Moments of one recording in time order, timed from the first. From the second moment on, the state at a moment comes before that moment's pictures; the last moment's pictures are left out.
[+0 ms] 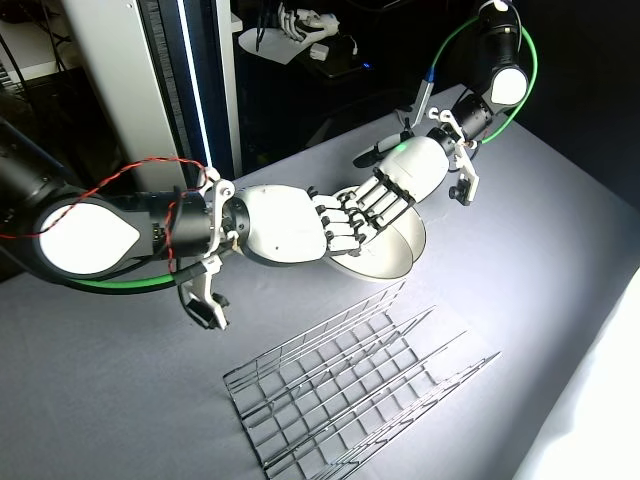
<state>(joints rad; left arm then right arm) 0.48 -1.27 1.51 1.67 -0.99 0.03 -0.62 -1.01 1.20 -0.94 0.77 -0.23</state>
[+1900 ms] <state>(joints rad) 0.47 -1.25 1.53 1.66 -1.00 0.03 -0.50 -1.19 1.31 -0.91 0.69 -0.25</state>
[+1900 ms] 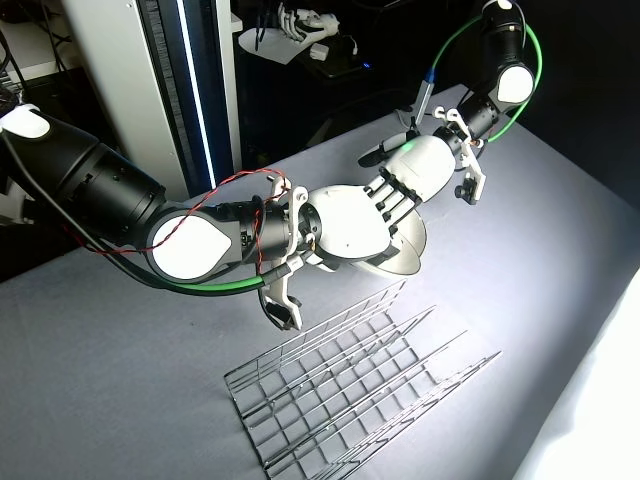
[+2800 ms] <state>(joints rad) 0.37 -1.09 1.52 1.65 -1.00 -0.04 -0.47 -1.17 1.21 -0.89 0.66 -0.24</state>
